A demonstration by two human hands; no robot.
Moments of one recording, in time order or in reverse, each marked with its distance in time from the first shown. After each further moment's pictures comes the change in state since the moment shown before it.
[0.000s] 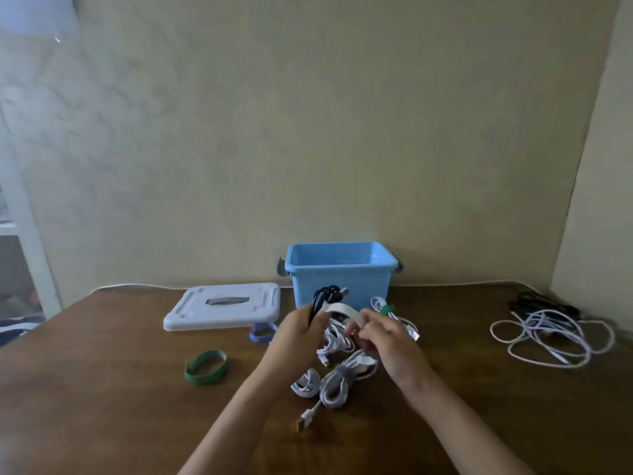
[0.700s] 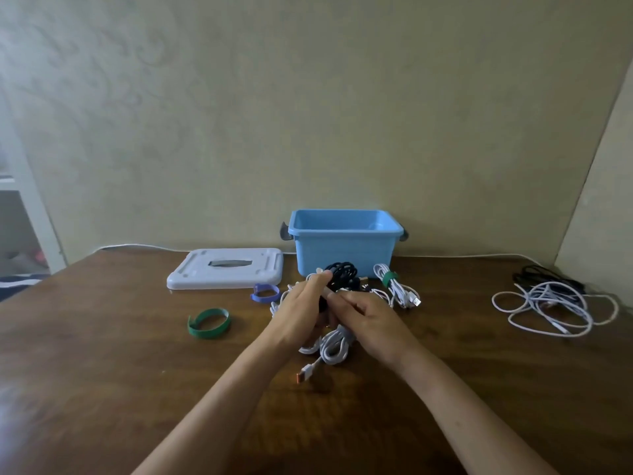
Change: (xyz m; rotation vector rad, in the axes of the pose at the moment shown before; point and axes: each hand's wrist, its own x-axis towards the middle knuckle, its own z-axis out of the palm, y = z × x) left_hand -0.032 0.018 0.004 -0.417 -0.118 -0.171; right_hand -0.013 -0.003 0.017 -0.269 -0.163 -0.155
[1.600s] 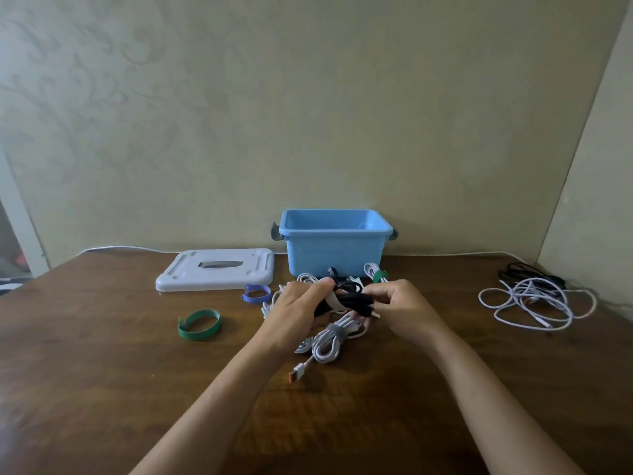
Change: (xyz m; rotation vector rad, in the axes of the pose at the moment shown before) left_hand -0.001 -0.007 -0.003 0.121 -0.052 0.212; right_hand 0.006 0.033 -0.051 -0.079 0.007 0.183
